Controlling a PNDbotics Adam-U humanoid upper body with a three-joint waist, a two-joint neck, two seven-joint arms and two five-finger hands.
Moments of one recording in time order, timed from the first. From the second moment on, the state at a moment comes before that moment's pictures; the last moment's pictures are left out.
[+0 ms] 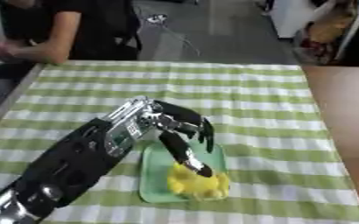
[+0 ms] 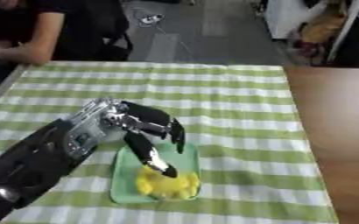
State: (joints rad) left arm -0.69 0.50 -0.50 -1.40 -0.51 -0.26 -0.78; right arm -0.21 -0.32 -0.07 -1.76 0.18 -0.26 0.00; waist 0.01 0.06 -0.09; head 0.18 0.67
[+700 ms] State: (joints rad) left arm -0.69 0.50 -0.50 -1.40 -0.51 -0.26 -0.78; right arm -0.21 -0.32 -0.07 -1.76 0.18 -0.26 0.00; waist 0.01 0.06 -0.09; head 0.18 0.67
